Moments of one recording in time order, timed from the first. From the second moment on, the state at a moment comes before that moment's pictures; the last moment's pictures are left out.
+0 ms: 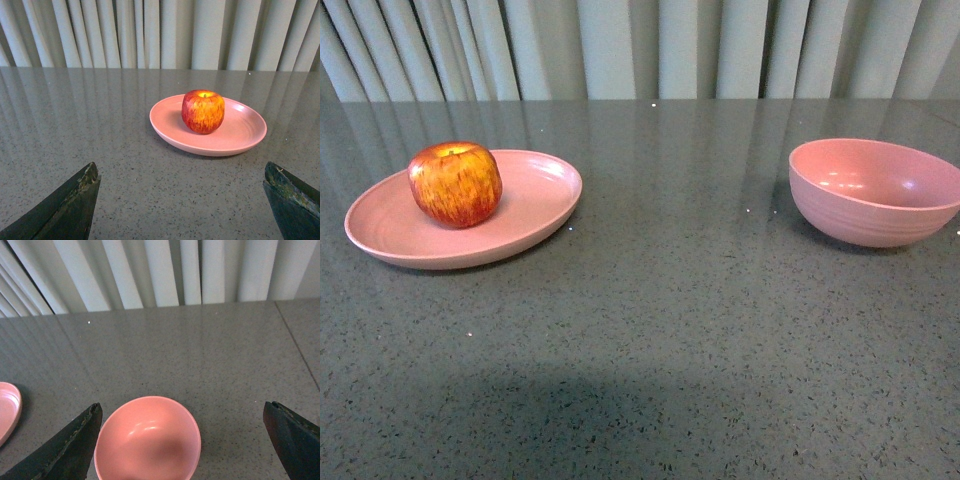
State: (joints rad) left arm 0.00 0.01 0.01 0.00 0.00 -0.01; right arm -0.01 1.30 0.92 0.12 -0.20 0.09
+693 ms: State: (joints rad) left arm 0.00 0.01 0.01 0.00 0.00 -0.01; right arm 0.05 1.72 1.15 -0.01 -0.07 0.06
